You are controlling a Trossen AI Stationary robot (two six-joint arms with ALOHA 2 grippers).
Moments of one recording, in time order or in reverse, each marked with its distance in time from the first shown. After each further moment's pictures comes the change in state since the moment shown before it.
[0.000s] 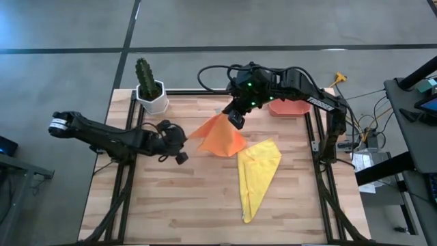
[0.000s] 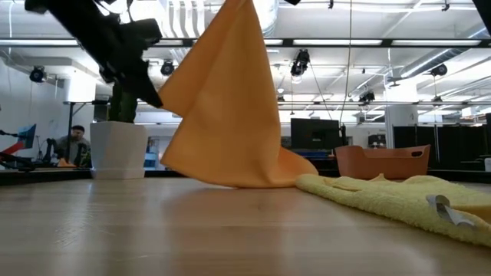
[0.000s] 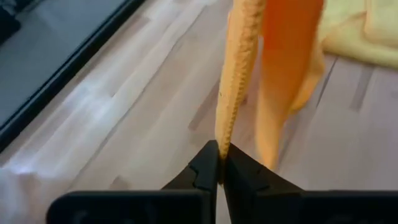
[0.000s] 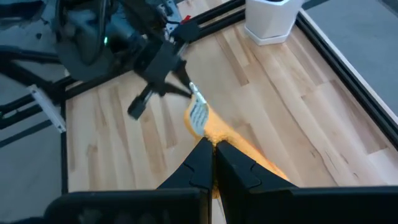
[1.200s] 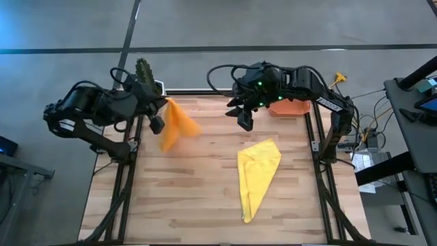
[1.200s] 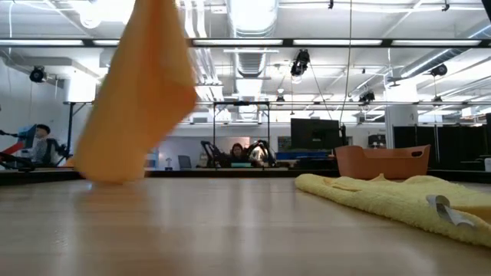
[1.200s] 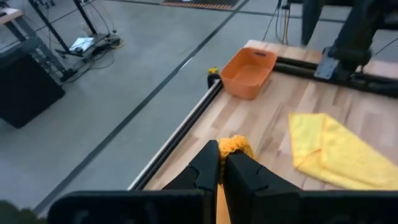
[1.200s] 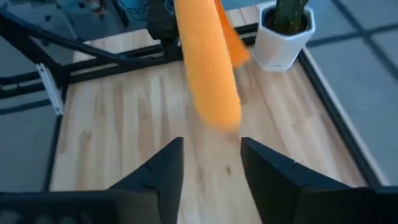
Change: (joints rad) left arm 0.000 0.109 1.116 -0.698 -0.129 0.141; right arm 0.024 -0.049 0.000 0.015 0.031 -0.192
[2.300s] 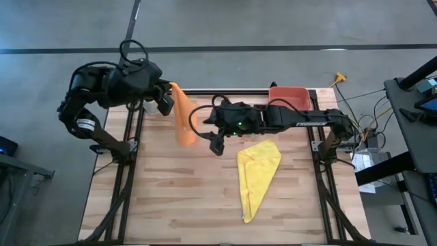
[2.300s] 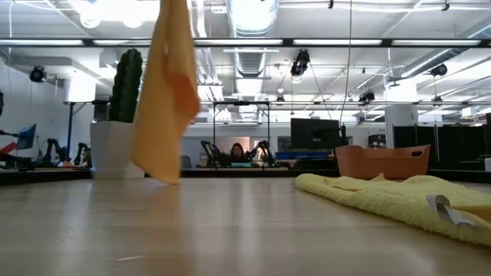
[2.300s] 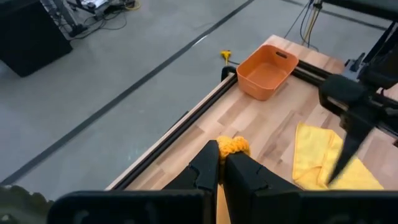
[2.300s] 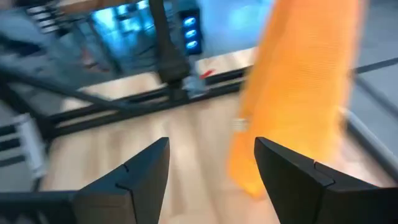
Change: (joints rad) left arm 0.196 0.258 0.461 -0.274 0.125 -0.106; right arm 0.197 0.002 -0.418 0.622 0.286 0.144
